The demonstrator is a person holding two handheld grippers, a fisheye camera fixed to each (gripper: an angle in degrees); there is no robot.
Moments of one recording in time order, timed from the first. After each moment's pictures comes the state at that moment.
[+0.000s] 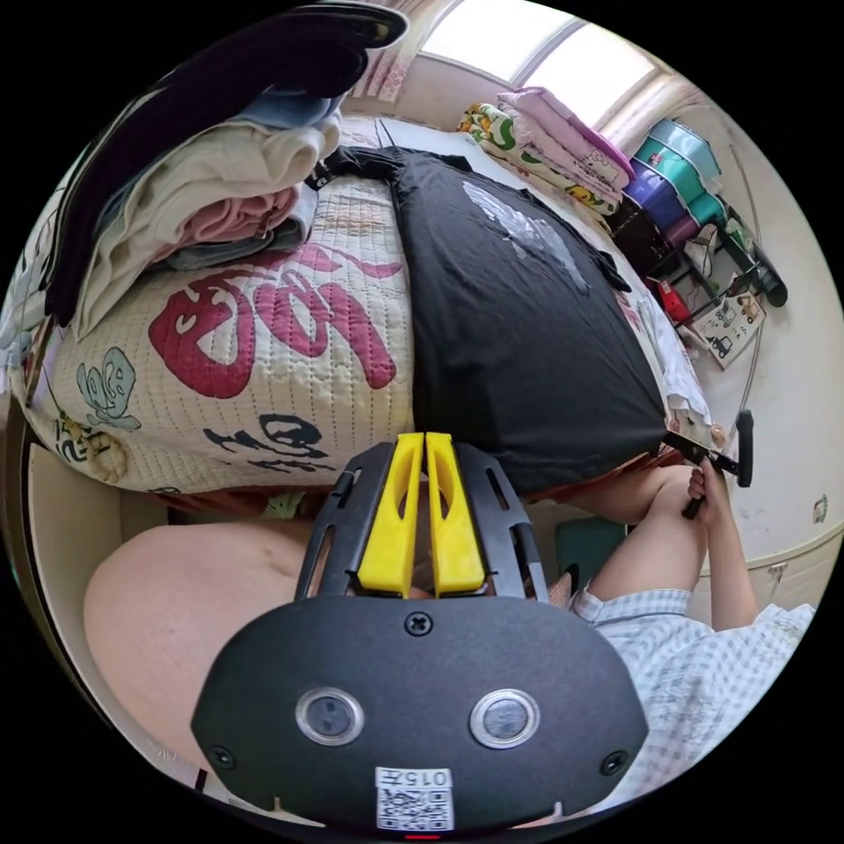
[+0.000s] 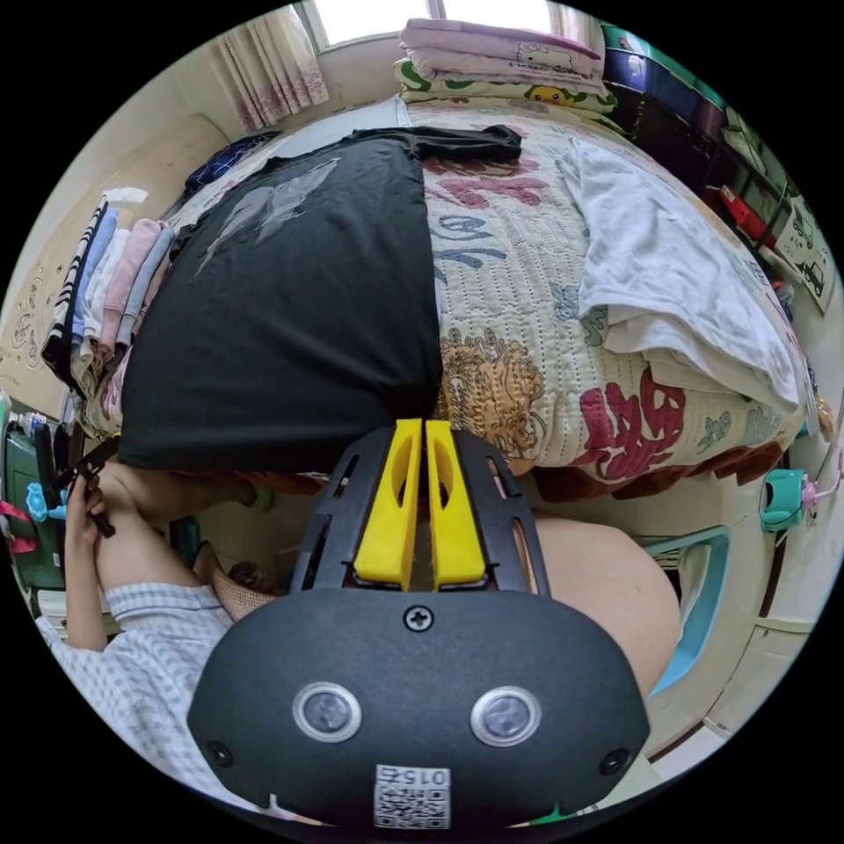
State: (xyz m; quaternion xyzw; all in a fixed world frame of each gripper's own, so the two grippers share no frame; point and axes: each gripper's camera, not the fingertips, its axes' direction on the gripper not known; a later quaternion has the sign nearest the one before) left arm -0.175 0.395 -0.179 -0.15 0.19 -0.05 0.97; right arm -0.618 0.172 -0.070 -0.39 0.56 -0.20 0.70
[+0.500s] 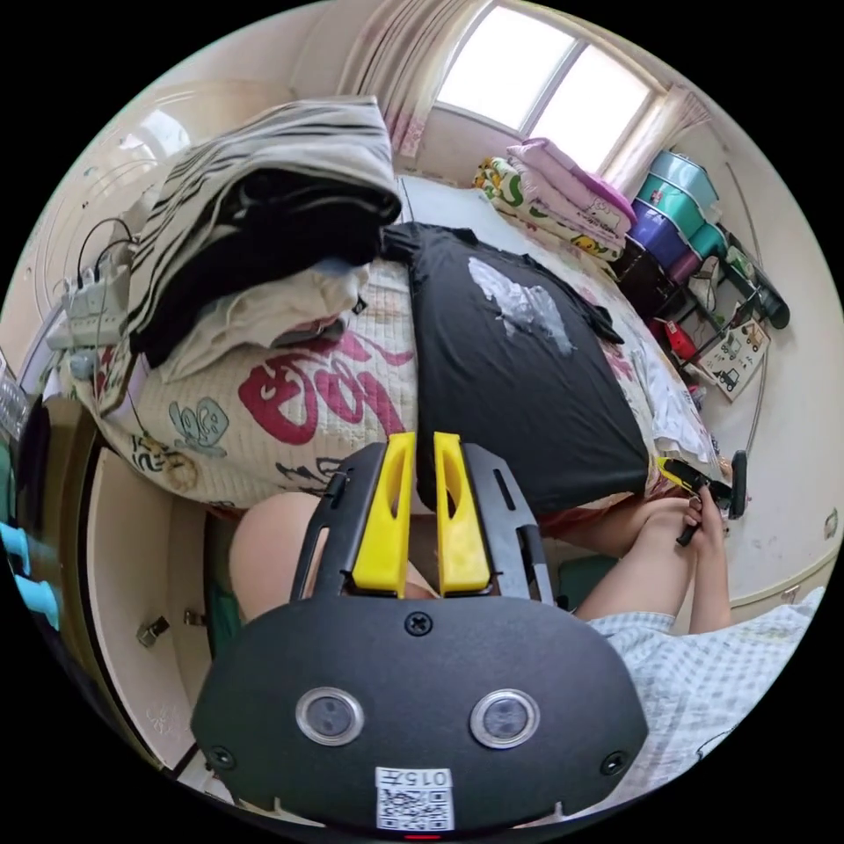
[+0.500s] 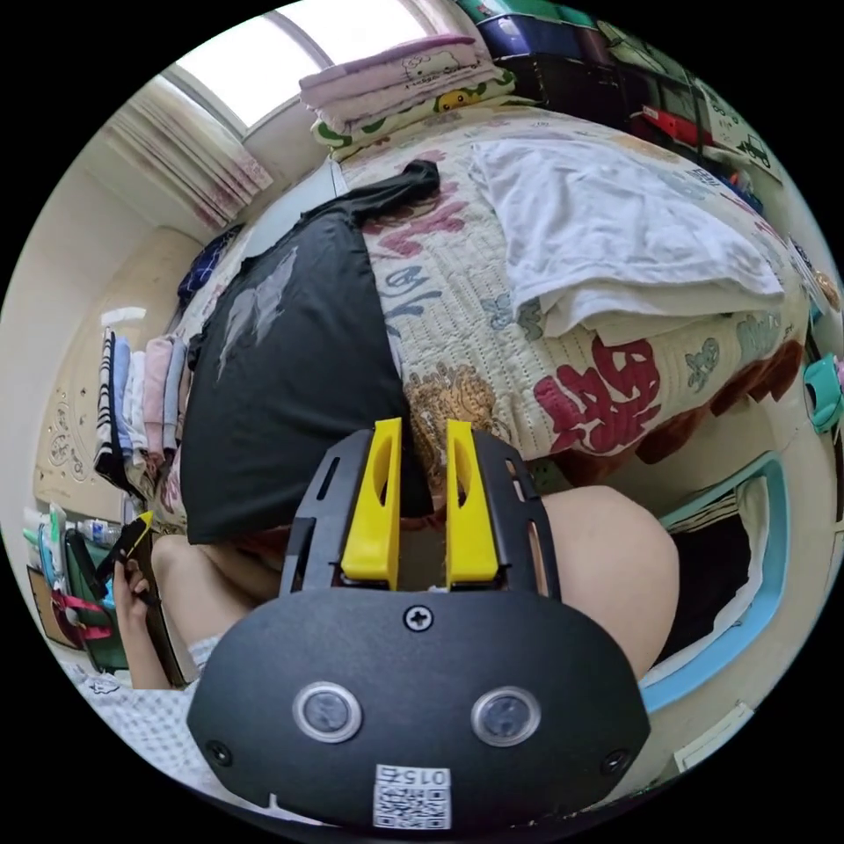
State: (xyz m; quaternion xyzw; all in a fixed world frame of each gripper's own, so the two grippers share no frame) left arm -0.153 0.324 -0.237 -0.06 0.16 -0.08 0.98; right arm -0.642 0.112 -0.122 -0.26 0.53 -0.10 0.80
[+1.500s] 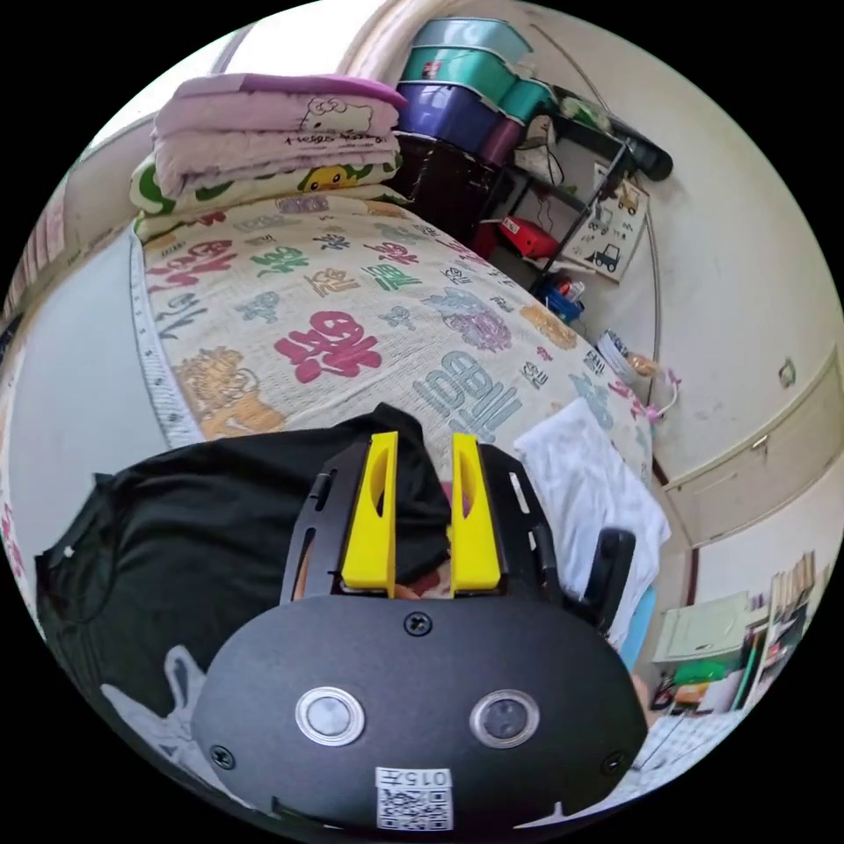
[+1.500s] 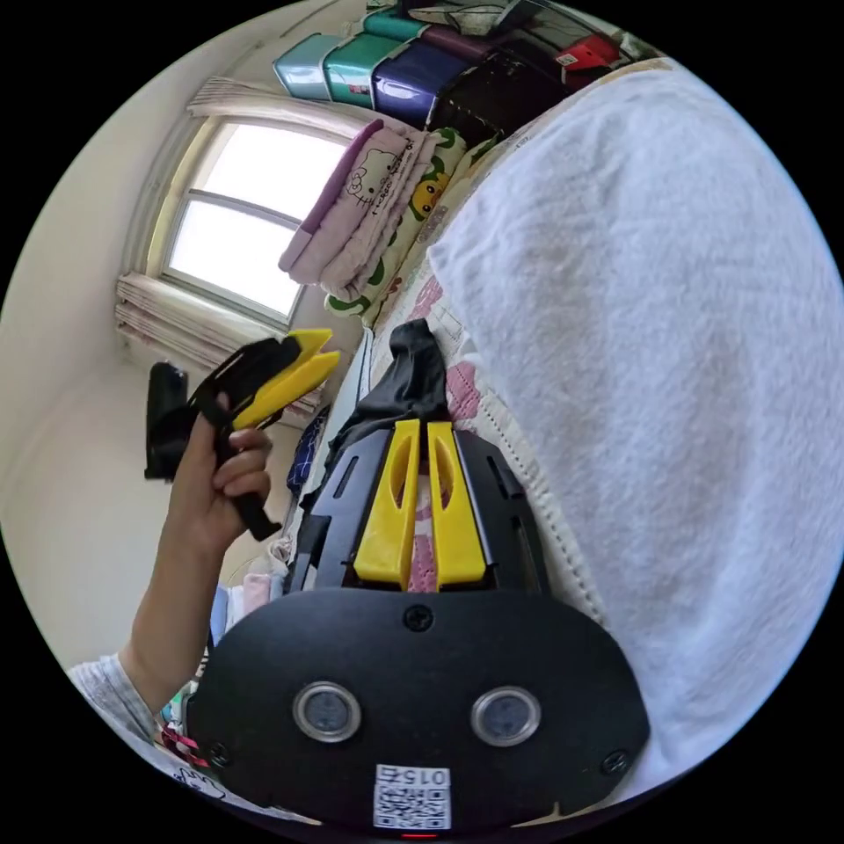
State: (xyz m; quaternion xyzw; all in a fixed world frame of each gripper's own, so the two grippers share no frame) left arm 0.435 -0.182 0.094 -0.11 0.36 0.18 0.91; right arm -0.417 -0.112 -0.036 -0.06 0.32 -0.01 0.94
